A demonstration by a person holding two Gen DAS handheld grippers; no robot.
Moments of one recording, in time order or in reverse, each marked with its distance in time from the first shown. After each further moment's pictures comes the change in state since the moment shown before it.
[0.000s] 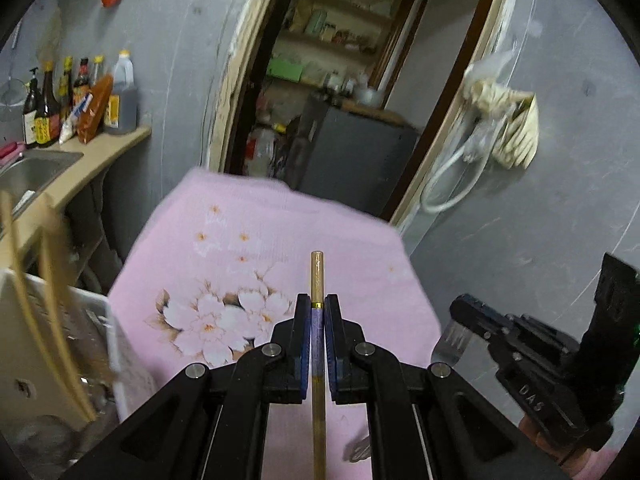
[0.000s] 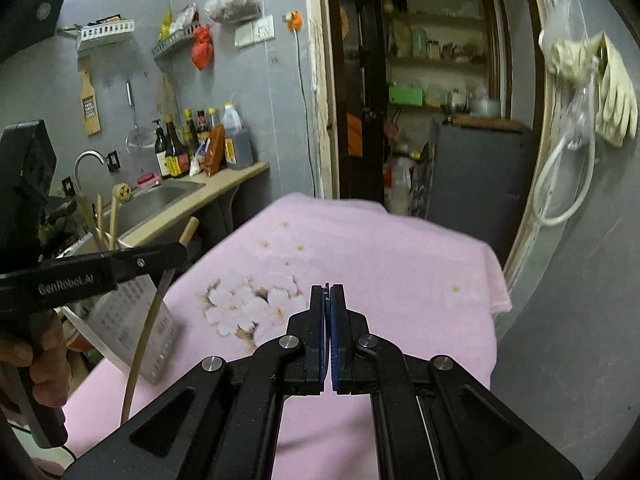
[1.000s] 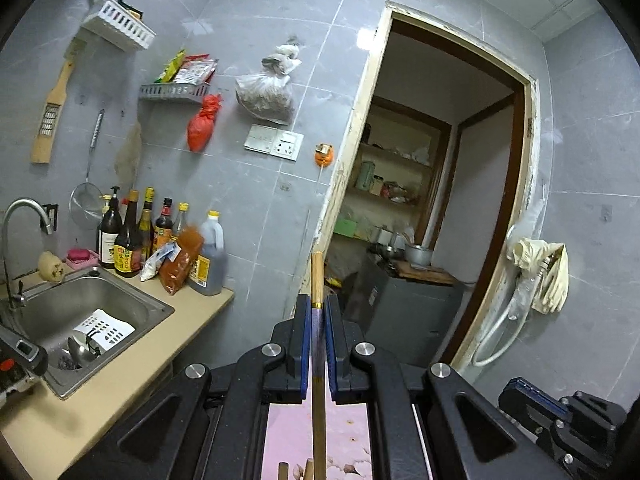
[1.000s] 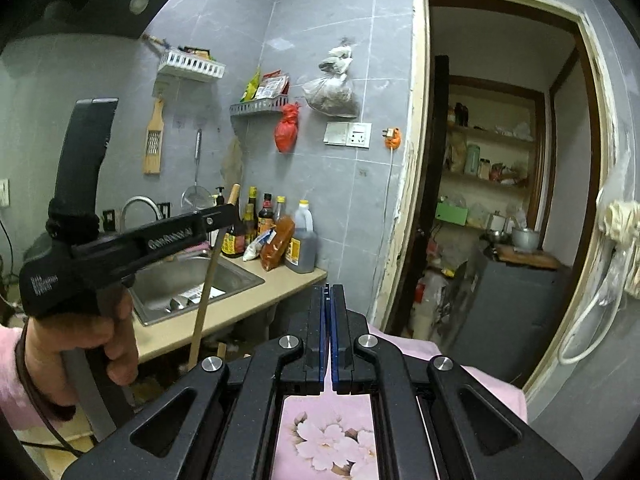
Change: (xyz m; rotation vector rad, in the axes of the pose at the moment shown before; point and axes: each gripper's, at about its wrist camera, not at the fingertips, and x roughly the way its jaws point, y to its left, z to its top) left arm -0.128 0.107 0.094 -0.021 -0.548 0.161; right arm -0.042 0.206 0.109 -0.239 -0.315 0.032
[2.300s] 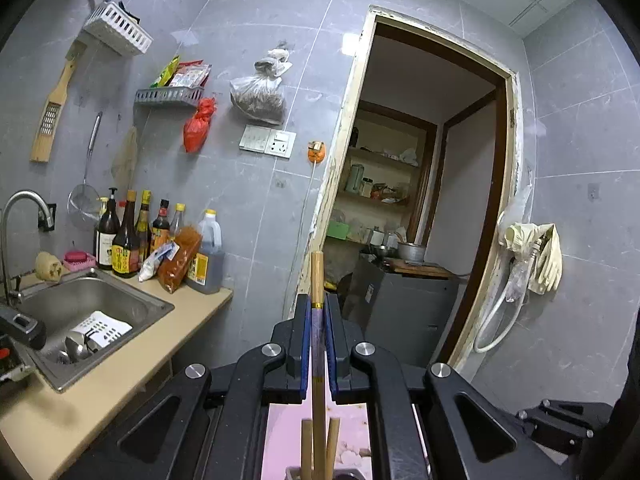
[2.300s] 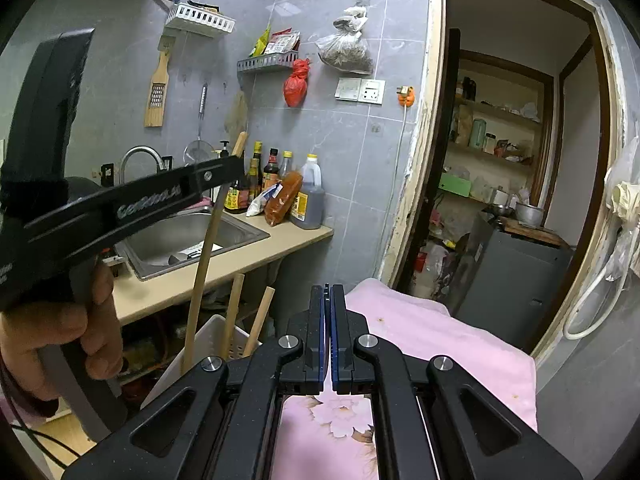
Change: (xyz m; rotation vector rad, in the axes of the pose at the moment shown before) left arm -0.021 0.015 -0.045 0.044 -0.029 -0.040; right arm 0.020 0.027 -0.055 -0.018 0.117 -0.002
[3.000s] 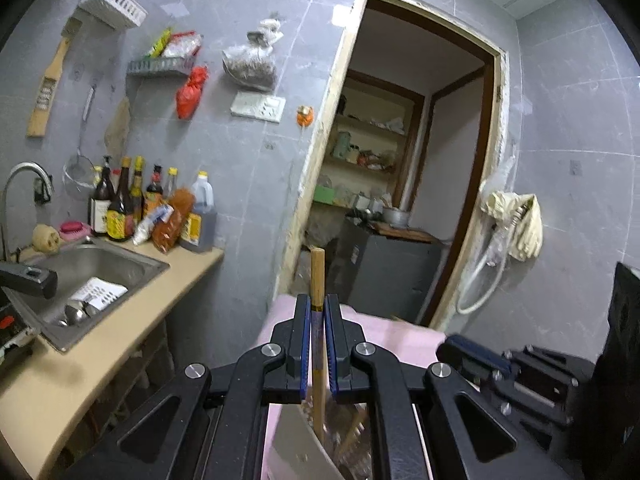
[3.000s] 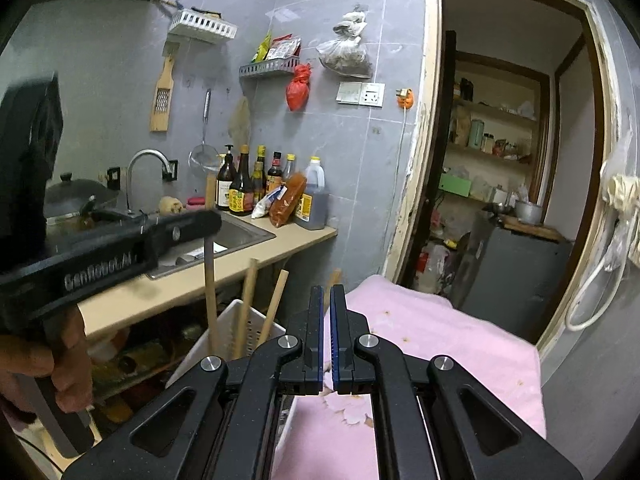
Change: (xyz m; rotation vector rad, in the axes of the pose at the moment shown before) left arm -0.036 0.009 -0.031 0.001 0.146 -0.066; right arm -0.024 0.010 -0.011 0.034 -0.019 0.006
